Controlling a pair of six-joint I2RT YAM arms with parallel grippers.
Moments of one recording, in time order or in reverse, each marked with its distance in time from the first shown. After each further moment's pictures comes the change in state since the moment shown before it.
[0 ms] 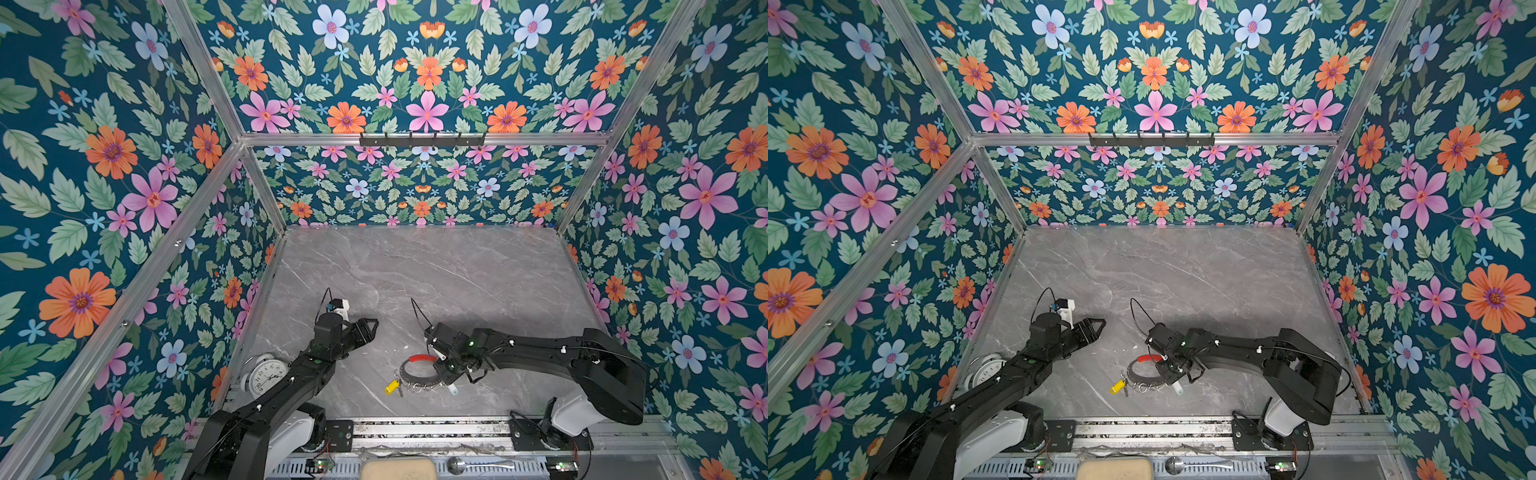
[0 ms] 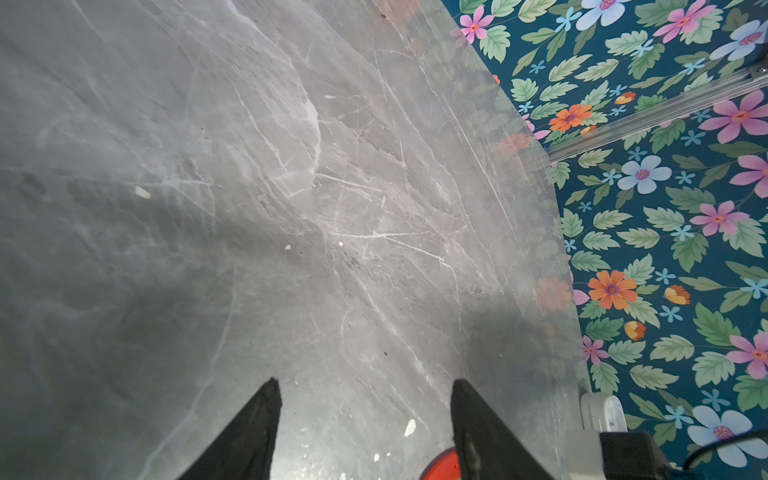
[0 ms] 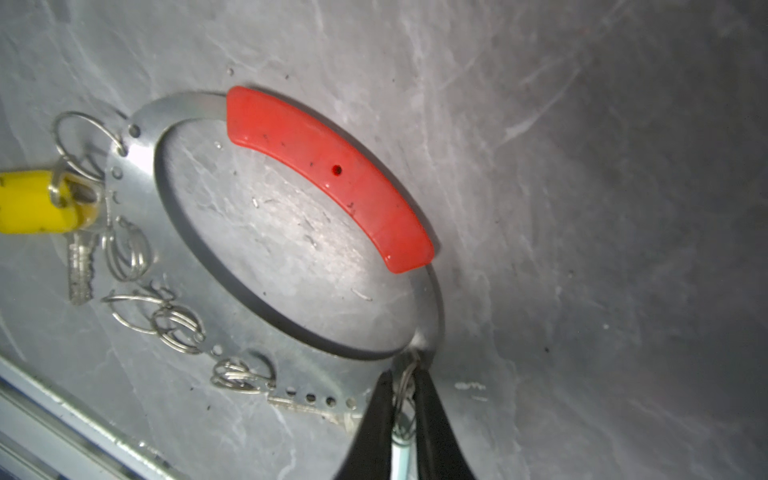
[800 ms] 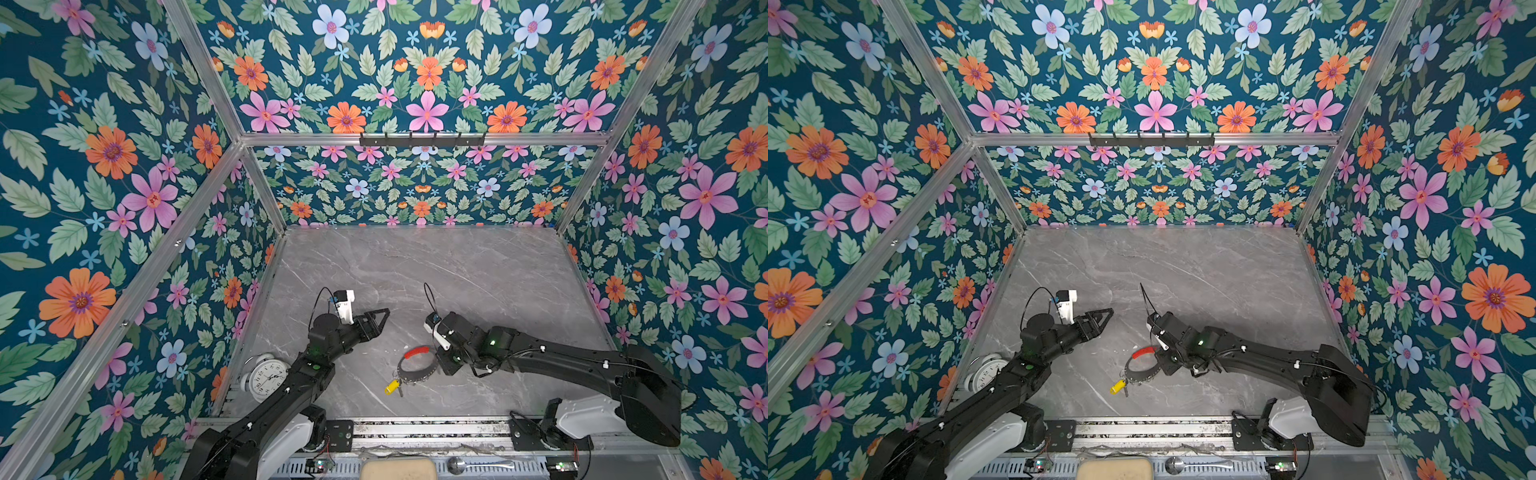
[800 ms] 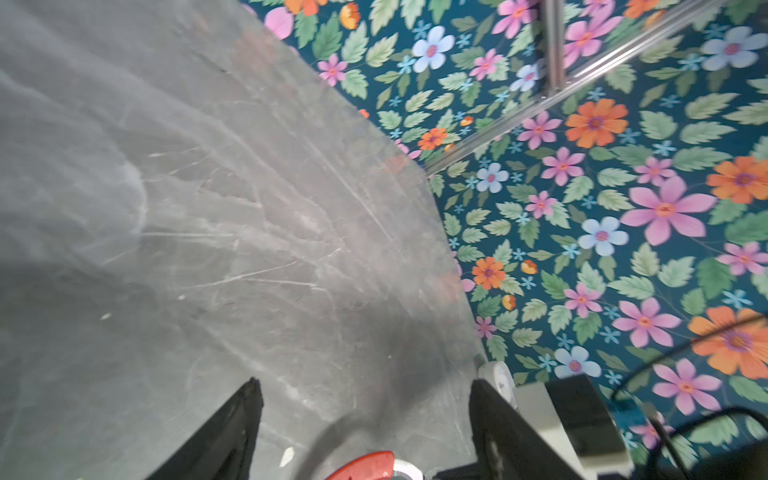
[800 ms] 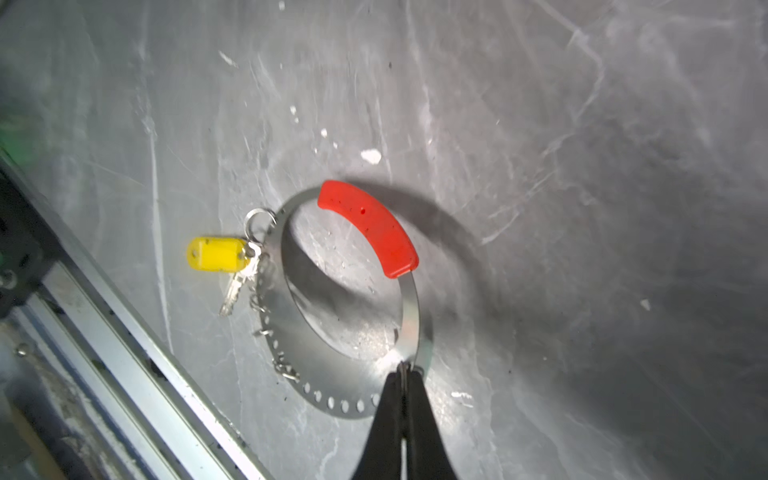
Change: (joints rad) left arm -0.058 -0.110 -0.002 0.229 0.124 -0.079; right arm -0.047 -0.216 -0.011 0.087 -0.010 -0.076
